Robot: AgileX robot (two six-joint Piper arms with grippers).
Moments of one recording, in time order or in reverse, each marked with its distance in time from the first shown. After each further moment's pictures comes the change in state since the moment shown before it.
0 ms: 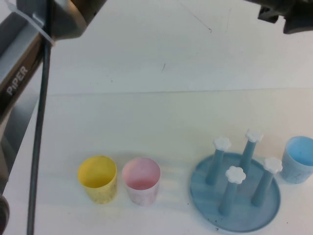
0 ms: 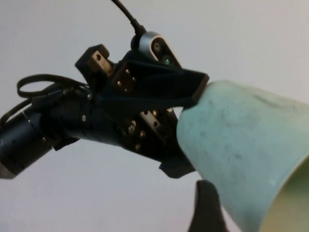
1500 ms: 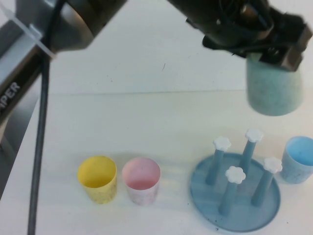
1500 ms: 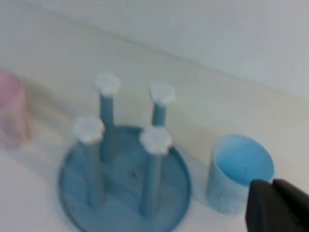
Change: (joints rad) right arm 0.000 0.049 0.027 -1.174 0.216 0.556; left arm -0.110 -0.053 0.038 0.927 -0.026 -0.156
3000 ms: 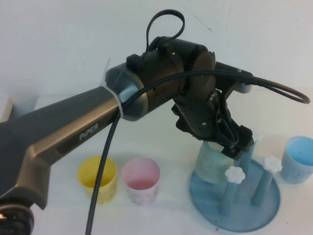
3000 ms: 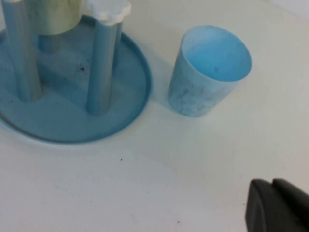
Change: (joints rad) right arm 0.000 0.022 0.156 -0.245 -0.041 0.041; left arm 0.006 0.093 0.488 0.140 -0.248 0.040
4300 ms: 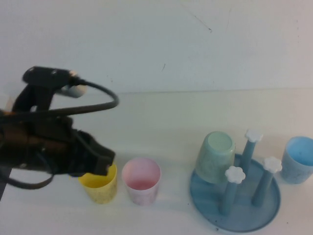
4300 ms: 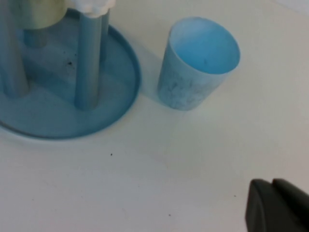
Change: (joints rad) right arm 0.000 0.000 -0.002 -0.053 0.002 0.051; left arm 0.437 -0.835 0.791 -0.363 -0.078 0.328
